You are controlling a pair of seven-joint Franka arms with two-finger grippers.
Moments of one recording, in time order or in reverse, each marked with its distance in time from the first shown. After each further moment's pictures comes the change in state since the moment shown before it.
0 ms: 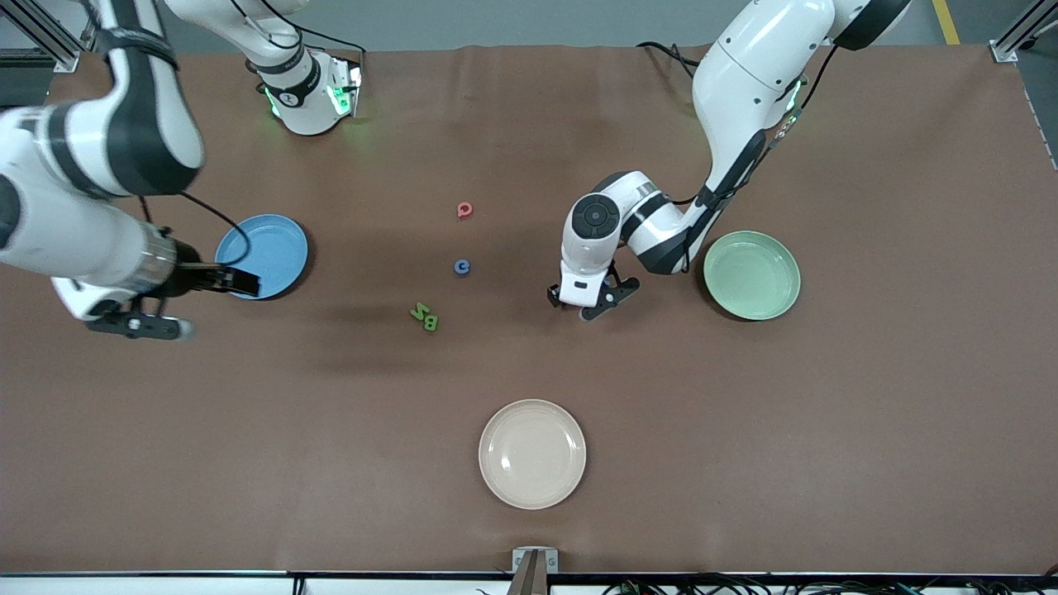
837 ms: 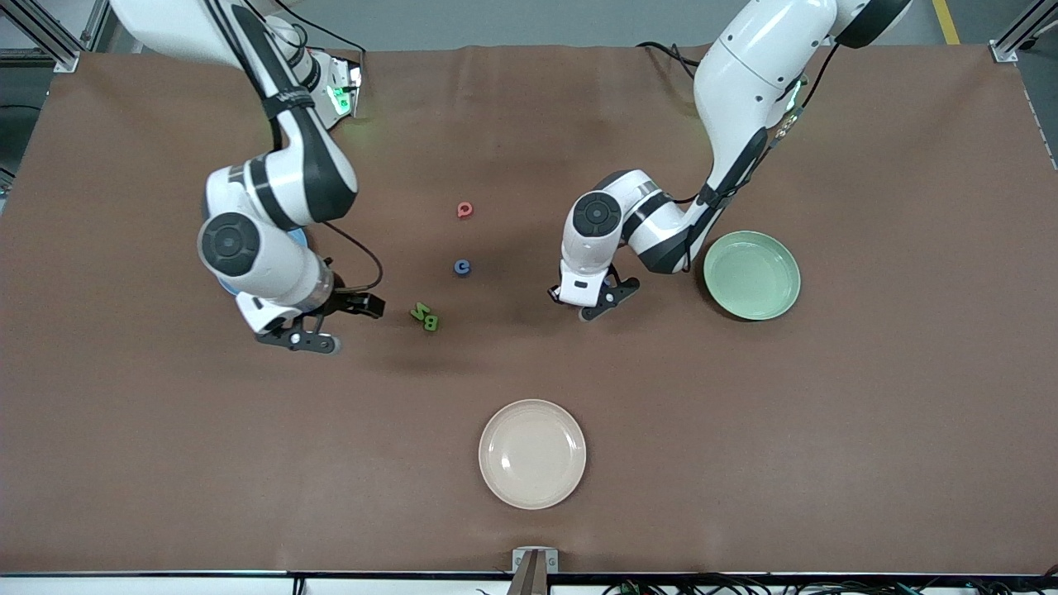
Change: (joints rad) left arm 0.007 -0.014 -0.001 0.004 0.000 0.011 -0.002; right arm 0.215 0.122 0.002 -0.137 0.043 0.332 0.212
